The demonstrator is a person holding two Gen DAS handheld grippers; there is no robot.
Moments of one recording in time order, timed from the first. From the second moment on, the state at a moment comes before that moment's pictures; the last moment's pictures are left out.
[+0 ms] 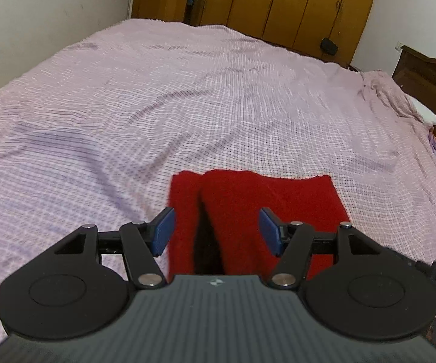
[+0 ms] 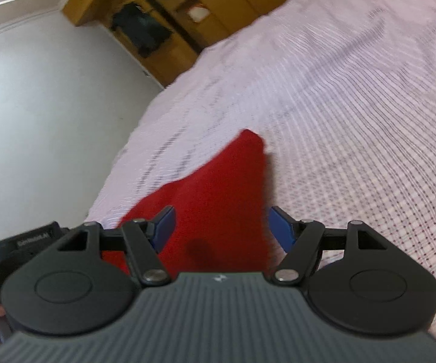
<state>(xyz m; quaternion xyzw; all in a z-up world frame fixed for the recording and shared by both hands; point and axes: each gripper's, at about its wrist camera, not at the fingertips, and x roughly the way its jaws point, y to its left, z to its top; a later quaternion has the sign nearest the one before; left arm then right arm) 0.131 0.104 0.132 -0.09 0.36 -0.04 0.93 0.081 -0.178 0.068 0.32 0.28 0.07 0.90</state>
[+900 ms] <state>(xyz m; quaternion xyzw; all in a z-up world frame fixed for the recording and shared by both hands) 0.102 0.161 0.108 -0.21 0.31 -0.08 0.92 0.110 -0.137 0.073 0.28 0.29 0.21 0.89</state>
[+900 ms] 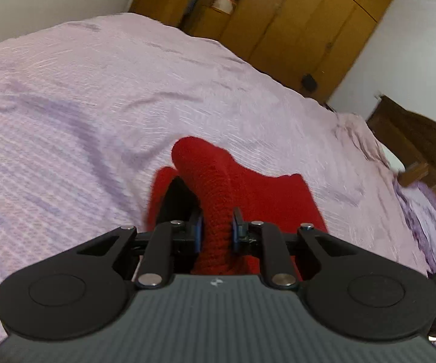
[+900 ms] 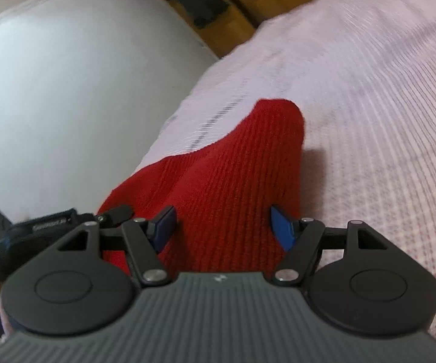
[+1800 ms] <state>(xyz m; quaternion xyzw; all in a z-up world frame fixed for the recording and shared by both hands) 0.087 0.170 0.078 -0.20 0.37 -0.09 0.90 0.096 -0.121 0.074 0.20 0.32 0.18 0.91</state>
